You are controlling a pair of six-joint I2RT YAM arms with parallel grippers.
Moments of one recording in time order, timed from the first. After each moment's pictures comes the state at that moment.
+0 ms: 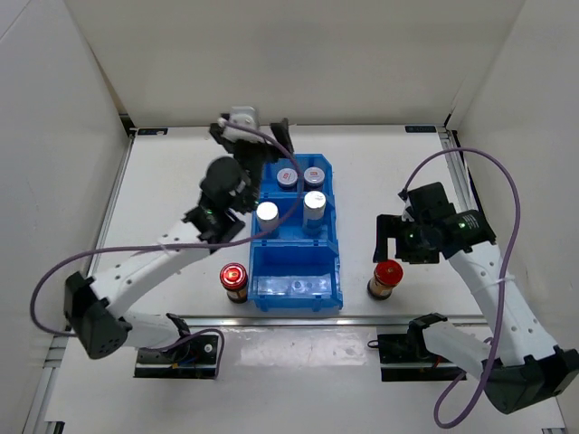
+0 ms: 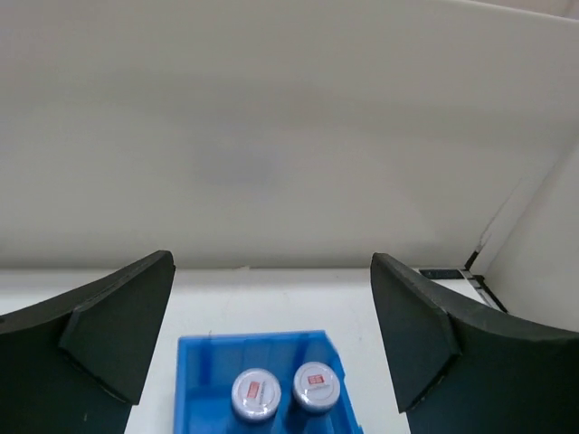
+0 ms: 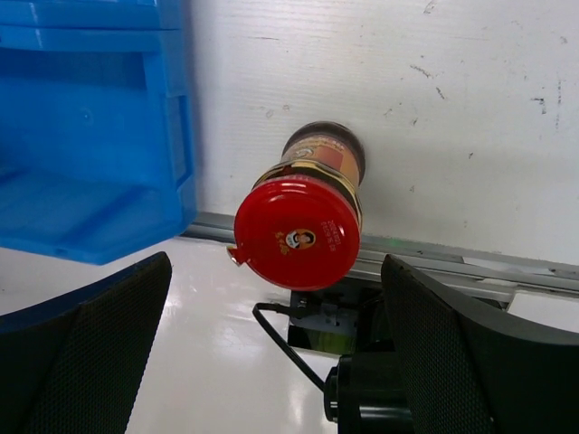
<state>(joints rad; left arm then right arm) -0.86 1.33 1.18 0.56 -0.68 0.11 0.35 0.98 1.10 -1.24 -0.09 0.31</state>
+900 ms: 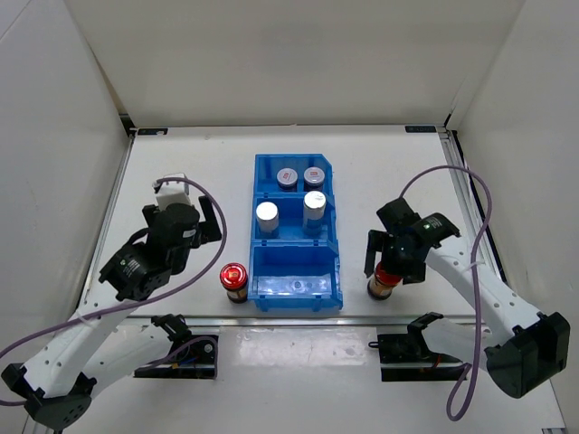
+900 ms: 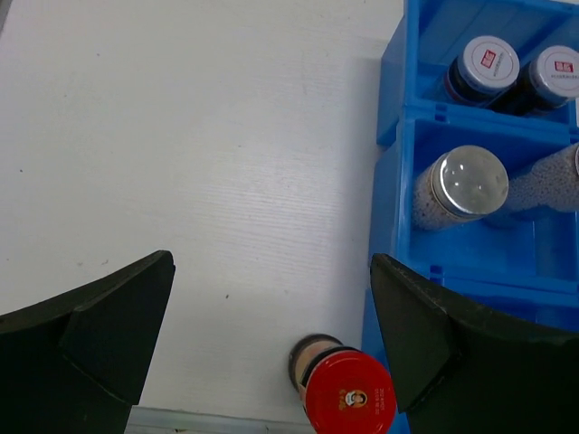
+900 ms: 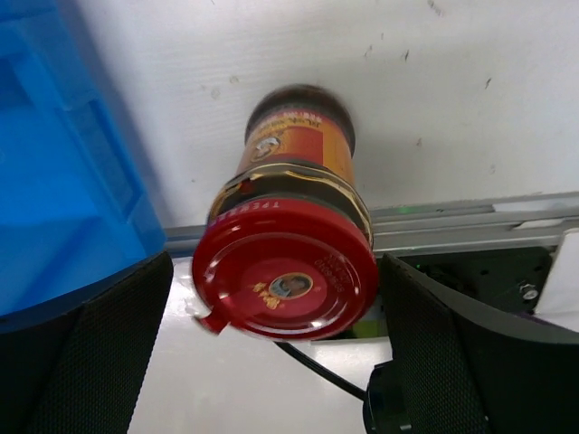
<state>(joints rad) -0.69 0.80 1.05 -0.84 -0.67 -0.49 0.52 1.08 0.96 -1.21 0.08 0.62</state>
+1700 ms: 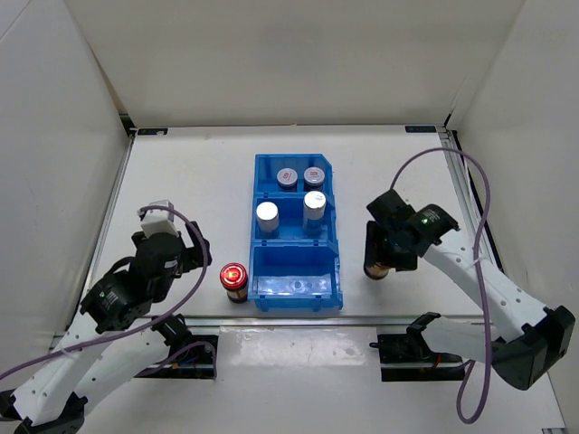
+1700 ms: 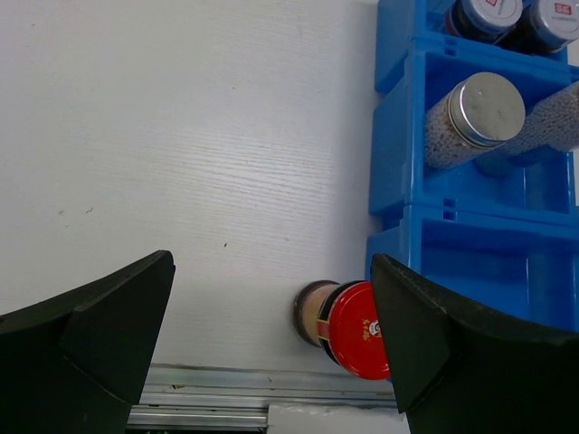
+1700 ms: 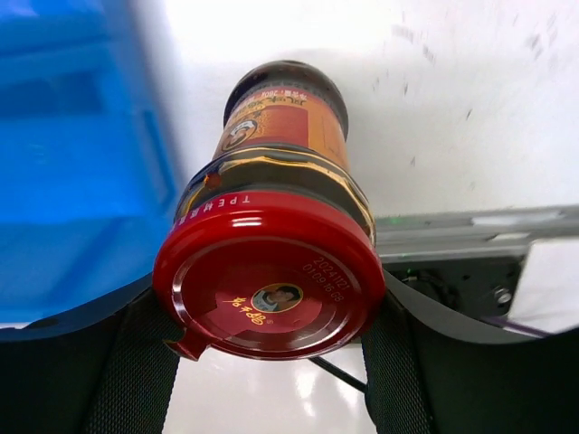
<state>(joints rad) -0.72 0.56 0.91 -0.96 -0.59 -0.59 0.62 1.12 1.06 -1.26 0.17 0.67</state>
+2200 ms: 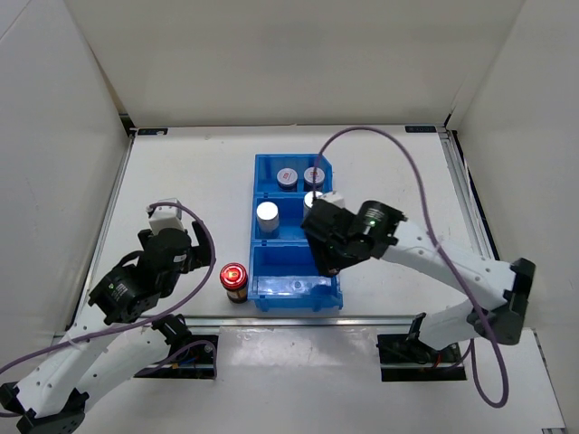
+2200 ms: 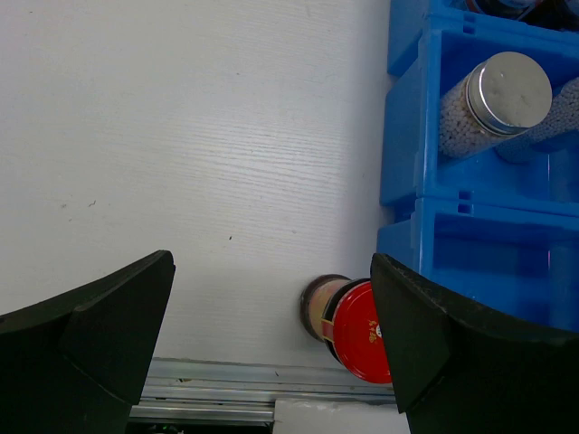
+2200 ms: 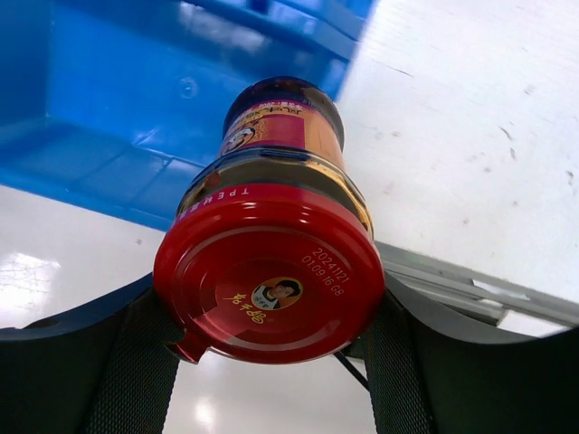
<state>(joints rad) -0.72 0.62 0.91 -0.96 -0.59 -0.59 1.10 1.35 1.46 -1.34 0.30 0.67</state>
